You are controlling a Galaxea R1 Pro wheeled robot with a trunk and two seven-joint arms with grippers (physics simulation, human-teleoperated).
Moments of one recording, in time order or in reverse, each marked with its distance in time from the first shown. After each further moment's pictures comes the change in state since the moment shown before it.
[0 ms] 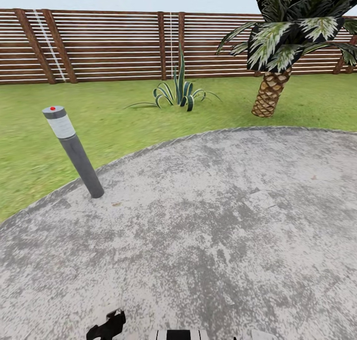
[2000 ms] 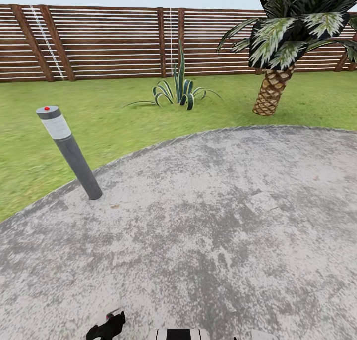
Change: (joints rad) left arm 0.000 0.000 0.000 0.000 0.000 0.000 0.000; right arm 0.000 0.000 0.000 0.000 0.000 0.000 0.000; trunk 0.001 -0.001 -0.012
